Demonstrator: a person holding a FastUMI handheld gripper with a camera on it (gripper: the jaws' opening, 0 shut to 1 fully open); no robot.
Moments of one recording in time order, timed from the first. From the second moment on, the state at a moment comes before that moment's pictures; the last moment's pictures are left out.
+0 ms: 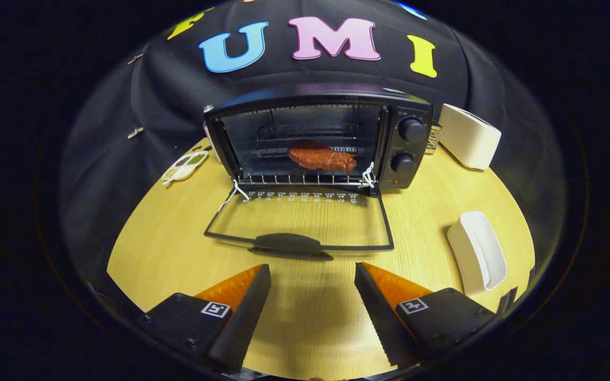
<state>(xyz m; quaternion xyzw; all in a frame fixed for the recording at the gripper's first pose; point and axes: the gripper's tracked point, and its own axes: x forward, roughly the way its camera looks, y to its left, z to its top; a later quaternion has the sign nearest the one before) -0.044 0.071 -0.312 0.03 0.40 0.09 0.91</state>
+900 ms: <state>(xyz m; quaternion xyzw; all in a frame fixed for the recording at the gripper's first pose) -0.012 0.088 -0.361 0.00 0.43 0.10 0.90</state>
